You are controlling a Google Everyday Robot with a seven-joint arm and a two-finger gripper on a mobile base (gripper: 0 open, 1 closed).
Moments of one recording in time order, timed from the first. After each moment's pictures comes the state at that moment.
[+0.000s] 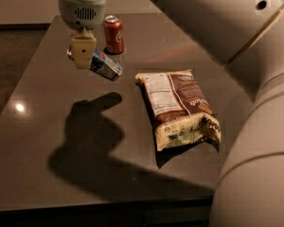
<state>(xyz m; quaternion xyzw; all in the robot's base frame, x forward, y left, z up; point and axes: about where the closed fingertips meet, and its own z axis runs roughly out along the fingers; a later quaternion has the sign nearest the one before) 0.555 0.131 0.974 -0.80 0.58 0.02 0.15</state>
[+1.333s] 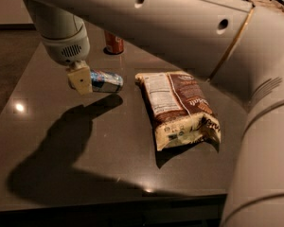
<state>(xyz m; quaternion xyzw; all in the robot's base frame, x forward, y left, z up) 0.528 0.143 0.919 -0.85 0.51 -0.08 0.07</state>
